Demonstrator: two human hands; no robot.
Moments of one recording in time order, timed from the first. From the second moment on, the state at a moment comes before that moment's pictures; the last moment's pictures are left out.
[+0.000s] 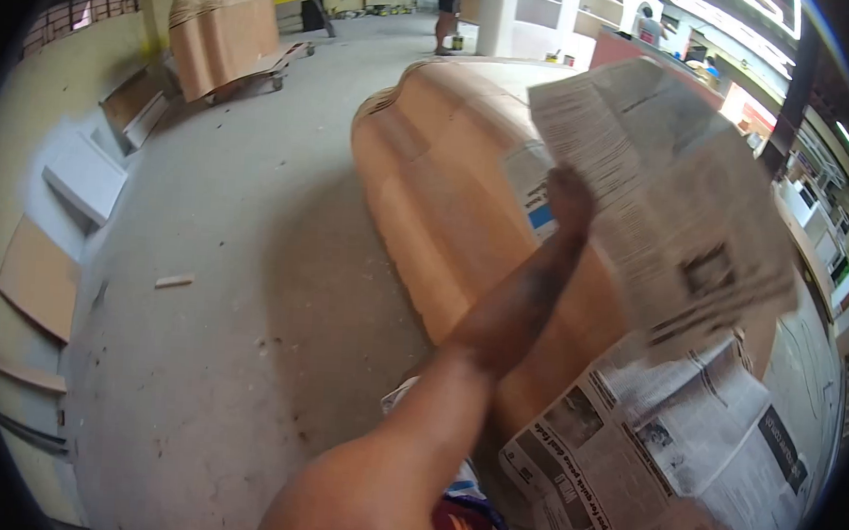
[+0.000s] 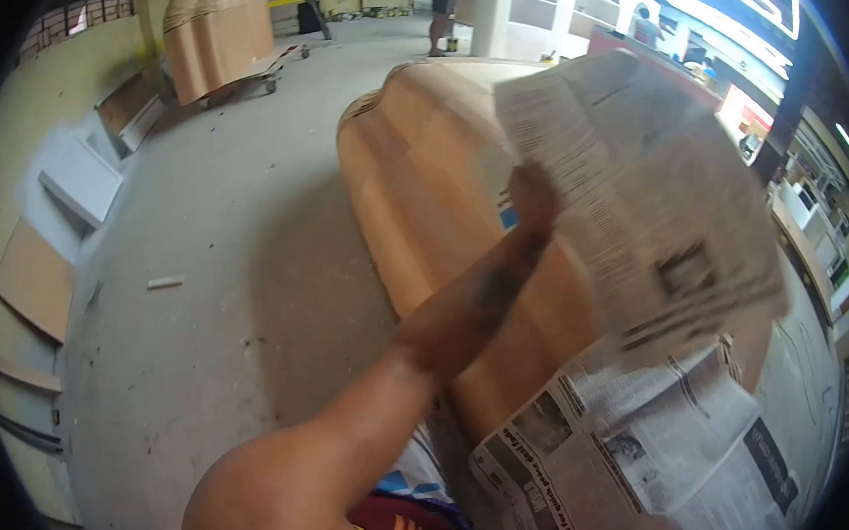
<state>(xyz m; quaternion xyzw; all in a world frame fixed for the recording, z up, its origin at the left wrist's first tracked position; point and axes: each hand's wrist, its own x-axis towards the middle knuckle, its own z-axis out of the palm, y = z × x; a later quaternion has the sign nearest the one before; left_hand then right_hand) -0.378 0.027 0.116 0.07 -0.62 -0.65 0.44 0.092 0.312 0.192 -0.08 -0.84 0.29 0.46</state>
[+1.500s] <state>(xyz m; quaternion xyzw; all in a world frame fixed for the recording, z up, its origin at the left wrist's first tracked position) -0.029 0.172 0.164 -0.63 -0.68 -0.37 0.00 0.218 0.478 0.255 -0.14 -0.57 0.65 0.49</state>
